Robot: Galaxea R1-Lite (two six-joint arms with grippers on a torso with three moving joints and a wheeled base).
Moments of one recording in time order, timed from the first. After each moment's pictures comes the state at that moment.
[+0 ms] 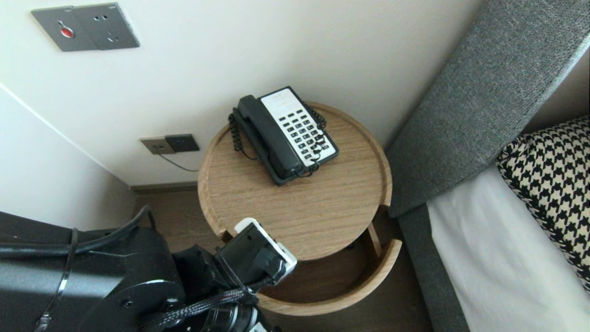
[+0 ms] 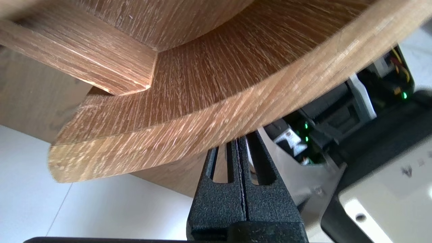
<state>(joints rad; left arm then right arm) -0.98 1.76 -0.96 0.29 0.22 -0.03 0.01 0.00 0.00 0.01 0.00 -0.02</state>
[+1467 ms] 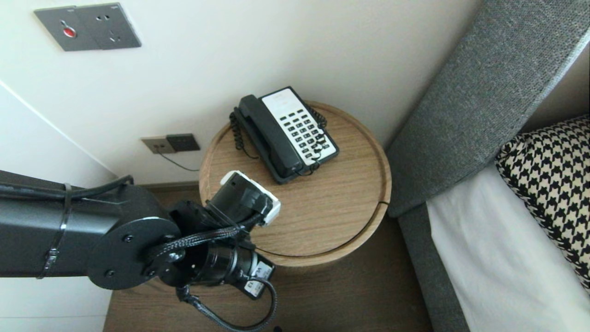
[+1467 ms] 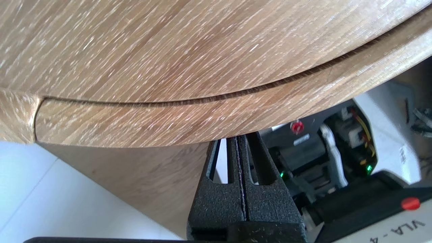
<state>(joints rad) -0.84 1.77 -1.09 0.24 0.23 -0.13 0.01 0.00 0.00 0.01 0.00 -0.02</state>
